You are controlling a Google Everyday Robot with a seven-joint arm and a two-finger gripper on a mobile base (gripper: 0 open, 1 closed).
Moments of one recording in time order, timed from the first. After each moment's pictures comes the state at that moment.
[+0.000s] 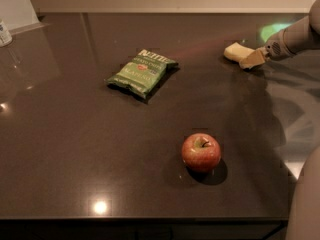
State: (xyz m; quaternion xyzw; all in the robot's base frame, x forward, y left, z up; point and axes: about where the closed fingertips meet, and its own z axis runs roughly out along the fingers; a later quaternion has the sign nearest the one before) arm 0.750 -0.329 0.833 -0.26 0.90 0.07 0.35
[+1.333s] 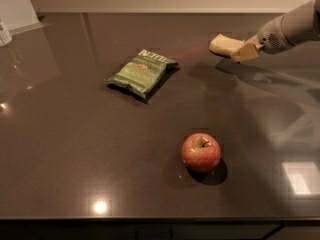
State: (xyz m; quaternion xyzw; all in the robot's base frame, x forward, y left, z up) arm 0.703 -0.258 0.888 -0.35 0.85 0.11 0.37
